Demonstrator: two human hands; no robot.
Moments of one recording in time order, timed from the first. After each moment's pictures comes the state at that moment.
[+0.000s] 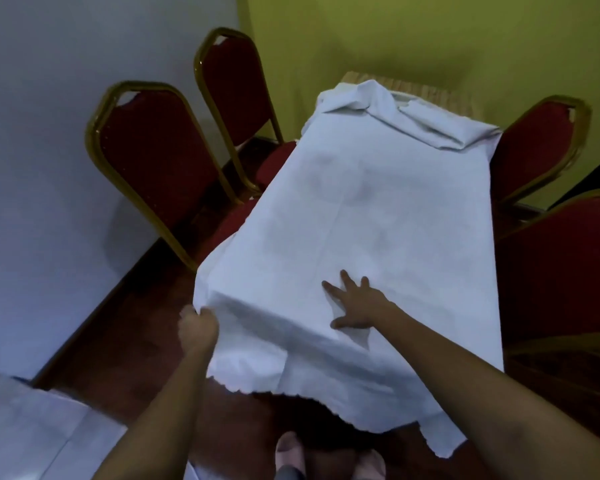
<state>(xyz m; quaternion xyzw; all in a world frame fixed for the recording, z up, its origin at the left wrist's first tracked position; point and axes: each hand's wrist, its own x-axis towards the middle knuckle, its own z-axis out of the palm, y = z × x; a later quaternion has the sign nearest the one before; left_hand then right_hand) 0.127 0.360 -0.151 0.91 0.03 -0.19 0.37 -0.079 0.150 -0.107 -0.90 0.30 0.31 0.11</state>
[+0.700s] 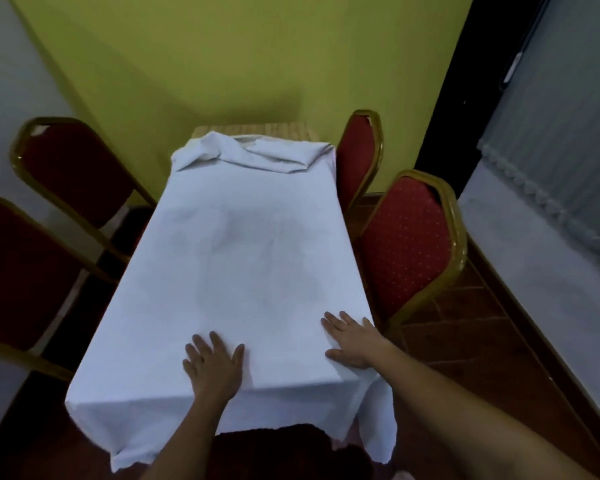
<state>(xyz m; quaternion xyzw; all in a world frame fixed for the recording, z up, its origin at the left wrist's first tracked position) -0.034 0.228 -0.146 0.87 -0.44 -0.21 0.01 -0.287 0.121 -0.109 -0.85 0.44 0.24 0.16</state>
